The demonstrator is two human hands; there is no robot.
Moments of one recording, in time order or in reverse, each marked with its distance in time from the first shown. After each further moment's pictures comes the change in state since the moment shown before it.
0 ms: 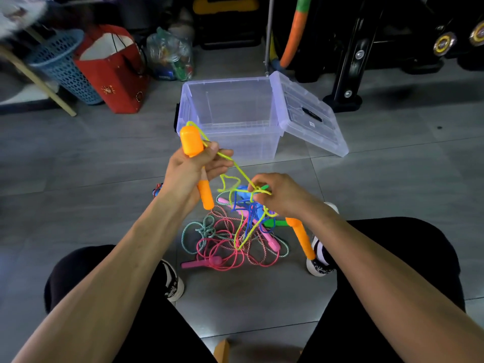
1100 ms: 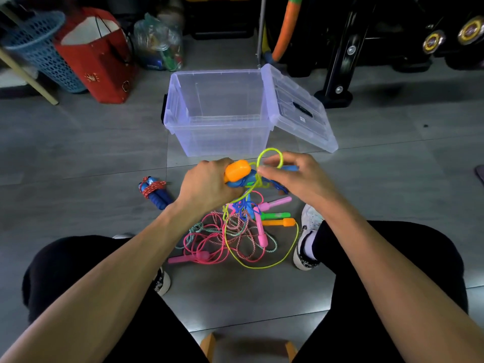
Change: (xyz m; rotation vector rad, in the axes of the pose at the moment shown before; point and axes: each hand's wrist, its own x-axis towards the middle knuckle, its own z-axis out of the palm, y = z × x) left_hand 0.008 -0.050 0.023 1.480 -0.027 0.294; right_hand -0.033 -0.005 -0.046 0.350 0.233 0.197
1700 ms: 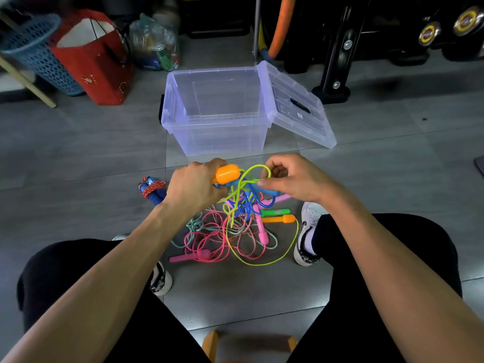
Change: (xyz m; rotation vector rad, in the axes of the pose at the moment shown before) left_hand -0.003 -0.021 0.000 0.130 -0.025 0.095; right_hand 0.009 0.007 -0.005 -0.113 -0.272 -0.106
